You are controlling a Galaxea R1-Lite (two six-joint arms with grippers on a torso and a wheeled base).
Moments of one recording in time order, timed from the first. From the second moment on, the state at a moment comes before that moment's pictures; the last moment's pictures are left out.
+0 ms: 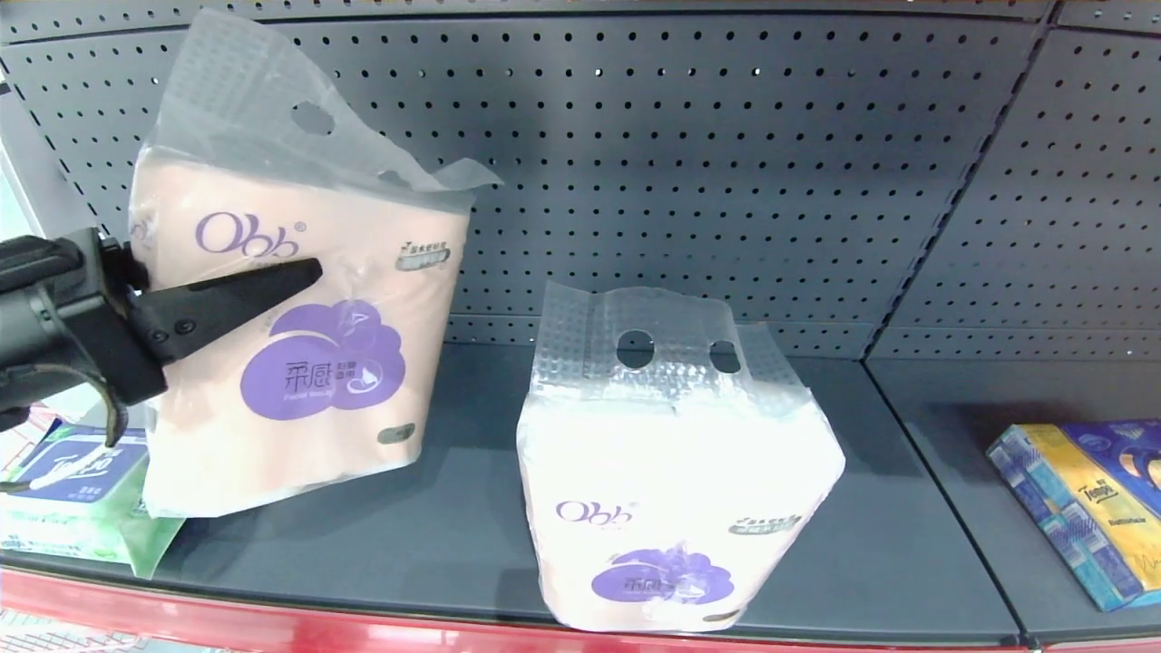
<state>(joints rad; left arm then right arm) -0.10 1.23 -0.68 -0.63 -0.68 -0.04 0.00 0.00 0.00 0.01 0.00 -0.03</state>
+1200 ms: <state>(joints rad) -0.19 1.82 -0.94 -1.24 -0.92 -0.20 0.00 0.00 0.00 0.01 0.00 -0.03</state>
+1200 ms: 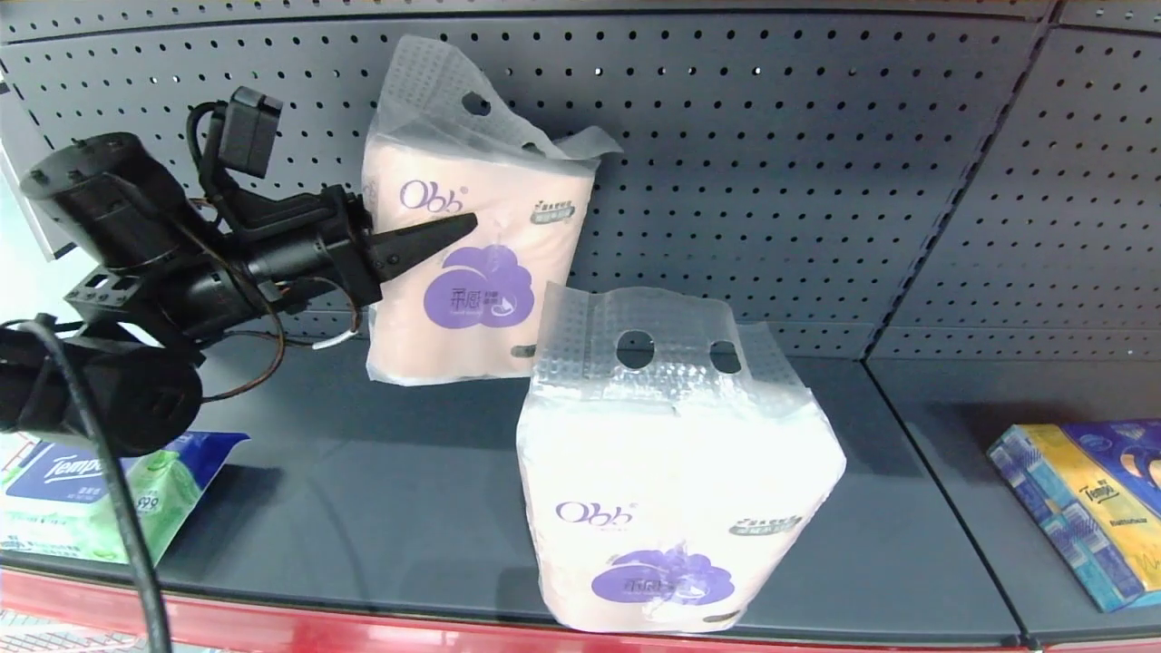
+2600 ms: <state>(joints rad) -0.28 2.08 -1.00 -1.41 -1.00 -0.20 0.00 0.00 0.00 0.01 0.00 -0.03</state>
